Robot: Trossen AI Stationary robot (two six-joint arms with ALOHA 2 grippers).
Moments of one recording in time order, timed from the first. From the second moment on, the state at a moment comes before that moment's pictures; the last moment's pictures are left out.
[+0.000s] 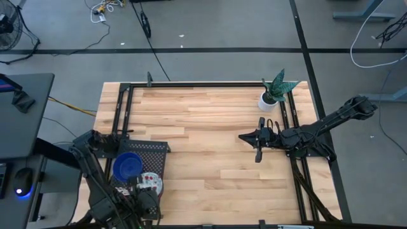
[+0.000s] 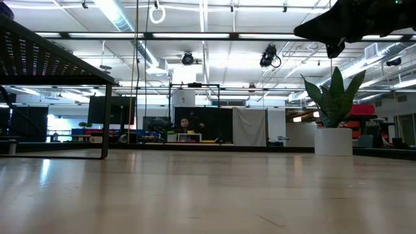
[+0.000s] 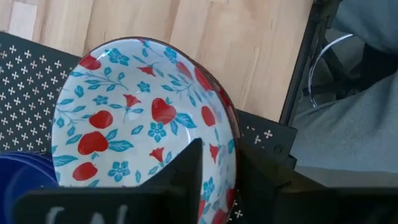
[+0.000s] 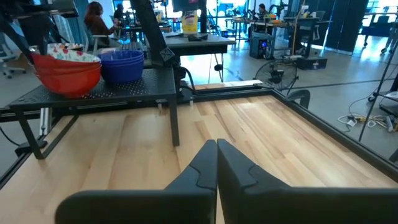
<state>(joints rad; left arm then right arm) -0.97 1.87 1.99 -1.57 -0.31 -1.19 0.39 0.87 0.33 0.43 0.56 0.09</state>
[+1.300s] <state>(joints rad) -0.75 1.70 1.95 -1.44 -0.82 -0.75 0.39 0.87 0.33 0.35 0.56 0.12</state>
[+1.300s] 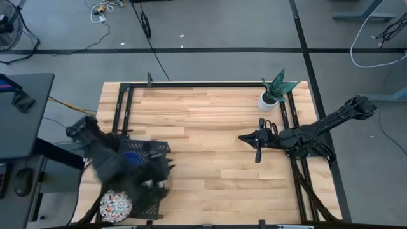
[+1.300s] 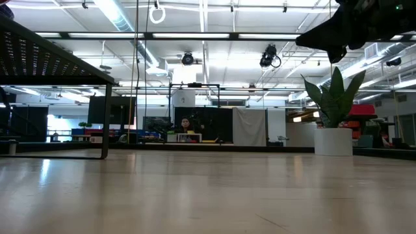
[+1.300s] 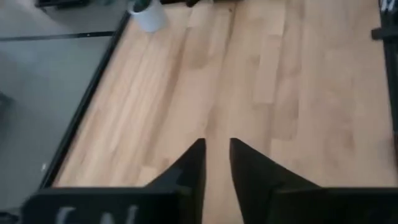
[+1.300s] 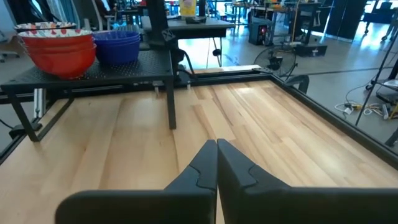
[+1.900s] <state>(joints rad) 0.07 1.49 1.06 0.21 0.12 0.14 0.43 0.87 0.33 0.35 0.56 0.21</state>
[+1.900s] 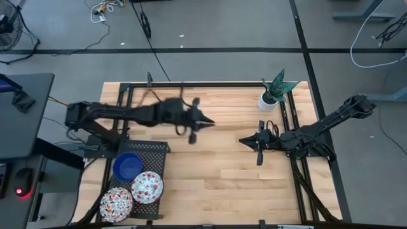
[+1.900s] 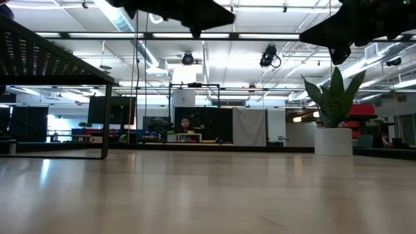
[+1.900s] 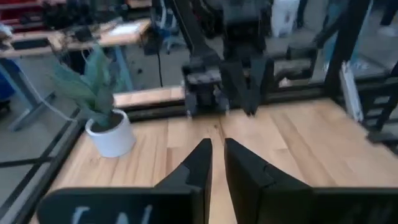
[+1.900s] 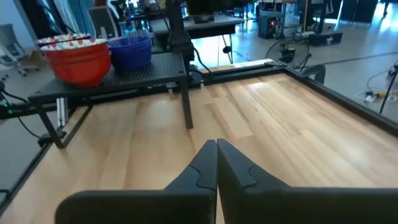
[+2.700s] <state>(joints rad) 0.05 0.29 0.52 -0.18 0.04 0.01 0.43 0.87 0.33 0.35 0.56 0.34</state>
